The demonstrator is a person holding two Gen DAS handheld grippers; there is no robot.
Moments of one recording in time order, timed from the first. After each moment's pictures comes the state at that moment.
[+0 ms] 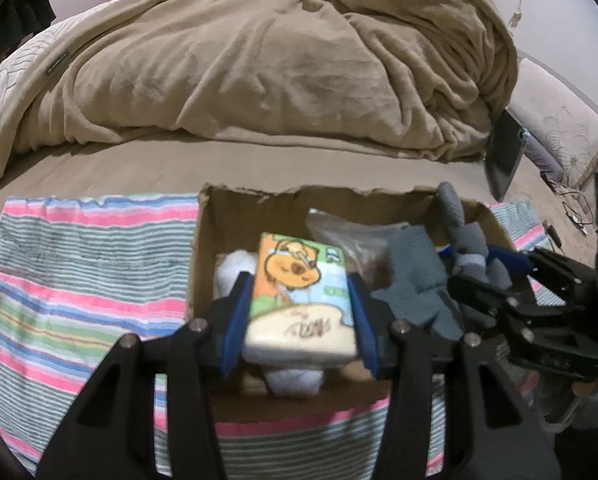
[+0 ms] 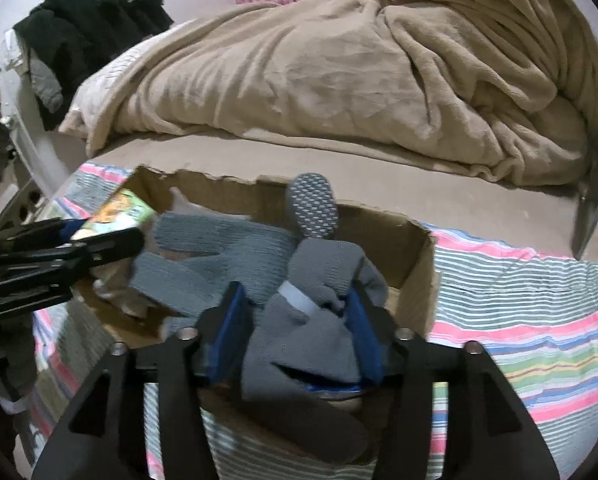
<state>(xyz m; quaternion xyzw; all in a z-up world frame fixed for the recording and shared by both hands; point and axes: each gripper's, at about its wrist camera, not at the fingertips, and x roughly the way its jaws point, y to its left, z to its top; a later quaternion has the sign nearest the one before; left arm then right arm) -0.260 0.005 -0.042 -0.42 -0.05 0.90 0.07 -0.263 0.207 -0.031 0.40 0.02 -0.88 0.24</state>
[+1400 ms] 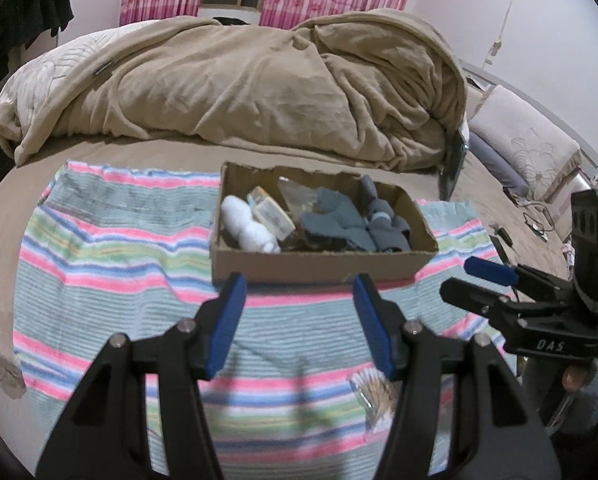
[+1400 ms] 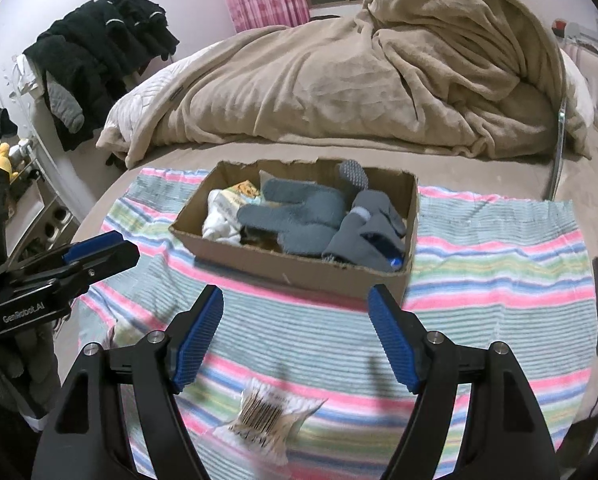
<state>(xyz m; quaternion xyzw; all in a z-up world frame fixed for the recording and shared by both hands) -0.116 -0.004 0.019 -0.38 -0.09 0.92 0.09 -0.144 0.218 0.022 0.41 -0.02 -0.88 0.23</state>
